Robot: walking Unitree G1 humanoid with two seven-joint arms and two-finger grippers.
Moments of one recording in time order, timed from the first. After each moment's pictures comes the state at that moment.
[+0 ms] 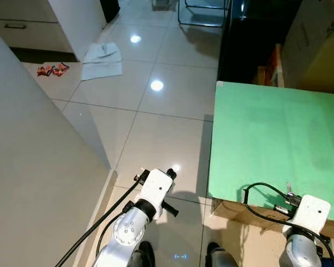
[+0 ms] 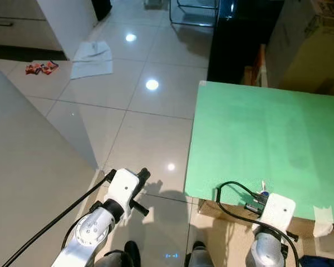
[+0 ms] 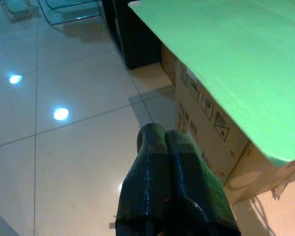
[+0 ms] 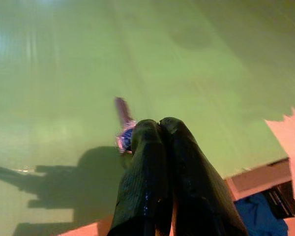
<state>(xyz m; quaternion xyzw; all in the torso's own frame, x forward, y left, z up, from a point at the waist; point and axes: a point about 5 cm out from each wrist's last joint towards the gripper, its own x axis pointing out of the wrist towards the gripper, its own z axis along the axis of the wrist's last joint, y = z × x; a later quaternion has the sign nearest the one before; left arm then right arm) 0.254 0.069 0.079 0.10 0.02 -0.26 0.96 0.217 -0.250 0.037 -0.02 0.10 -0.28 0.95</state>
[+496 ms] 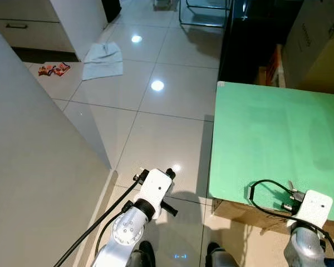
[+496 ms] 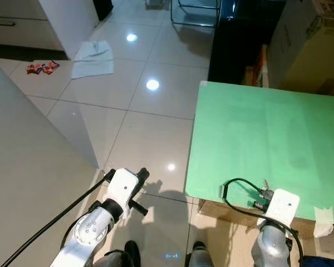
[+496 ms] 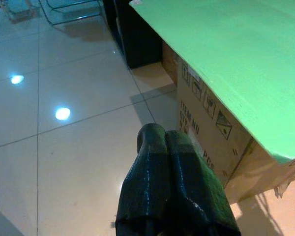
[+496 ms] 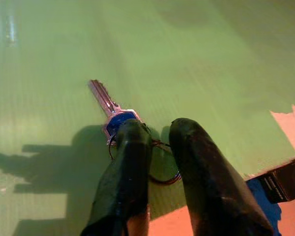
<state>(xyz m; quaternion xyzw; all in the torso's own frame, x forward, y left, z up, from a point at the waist) 0.254 0.071 0.079 0.10 0.02 -0.26 0.96 0.233 -0.273 0.027 0.00 0.14 -0.30 0.94</state>
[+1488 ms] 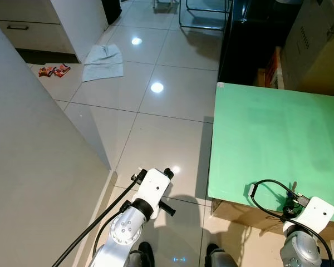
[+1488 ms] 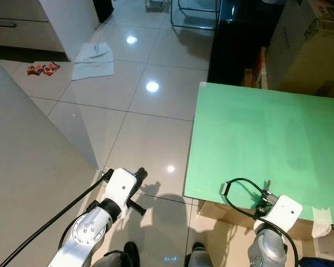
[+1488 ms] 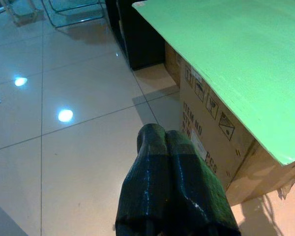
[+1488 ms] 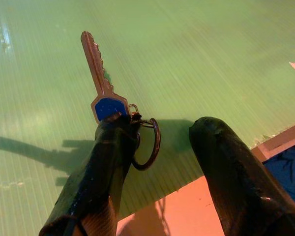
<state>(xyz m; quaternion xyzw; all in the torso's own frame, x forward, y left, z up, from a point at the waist) 0.255 0.075 0.079 0.11 0.02 -0.25 0.96 0.227 -0.265 0.008 0.11 0.15 -0.30 0.94</state>
